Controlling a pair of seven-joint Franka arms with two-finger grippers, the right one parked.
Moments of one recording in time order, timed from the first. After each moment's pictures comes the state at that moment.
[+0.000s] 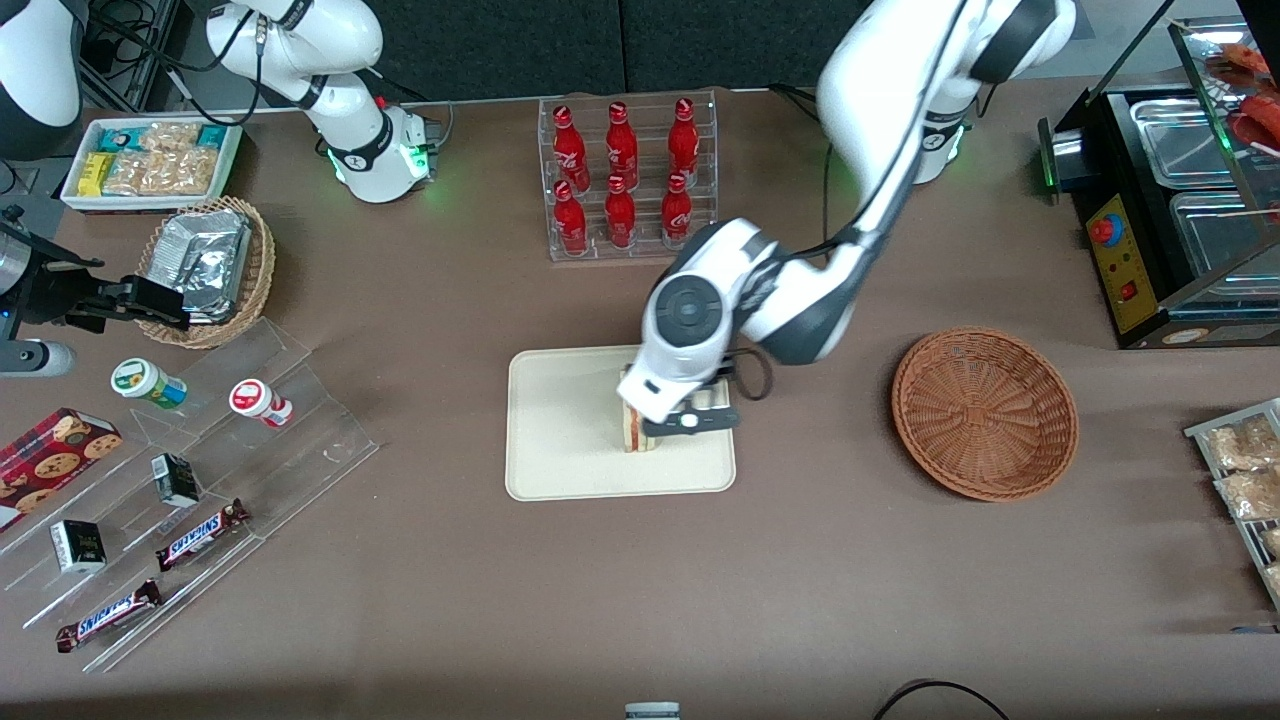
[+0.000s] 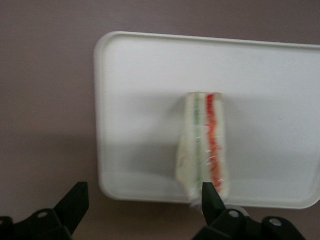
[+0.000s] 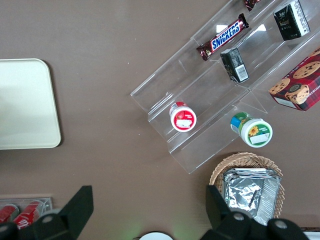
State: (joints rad) arm -0.56 0.64 -0.12 -1.31 -0.02 1.83 -0.80
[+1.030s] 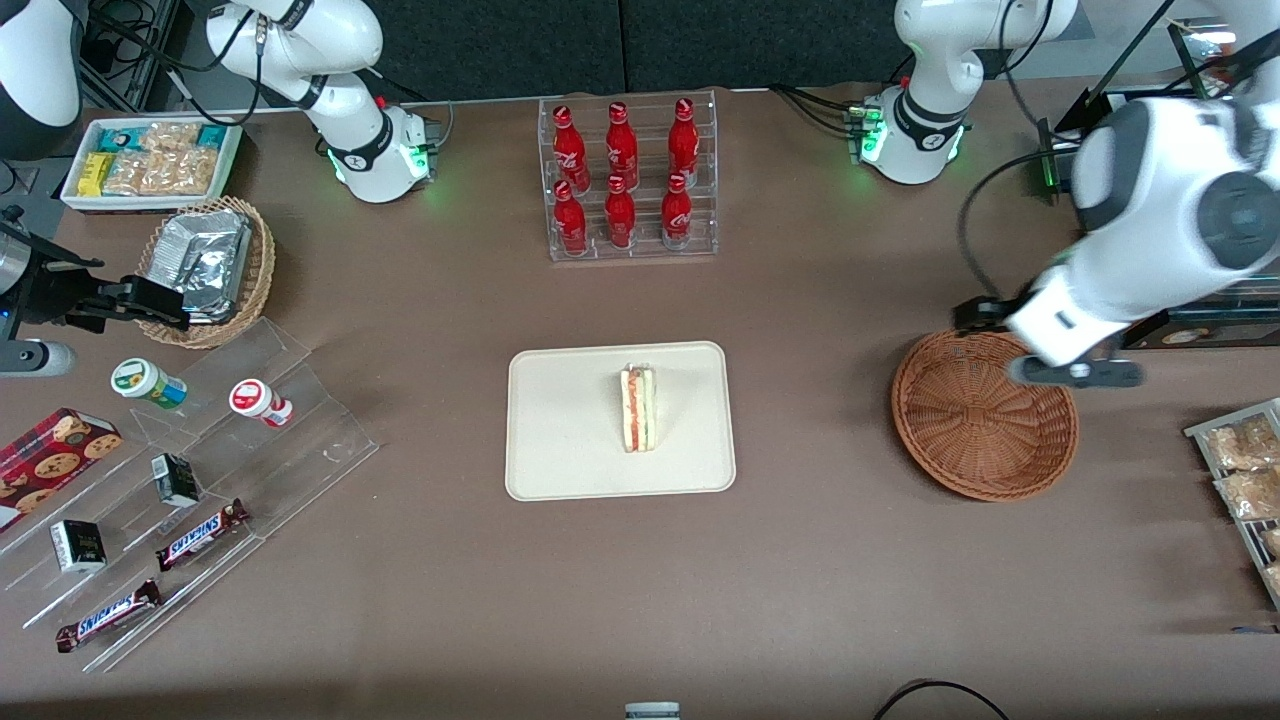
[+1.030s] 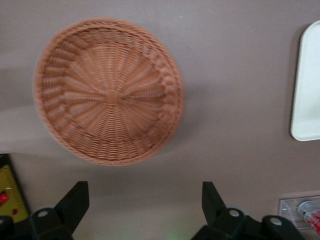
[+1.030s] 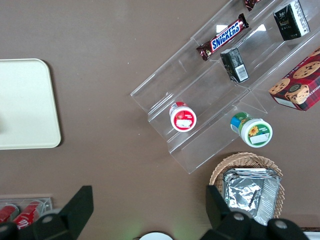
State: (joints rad) arm 0.02 0.03 -0.11 -1.88 -0.02 1.75 0.00
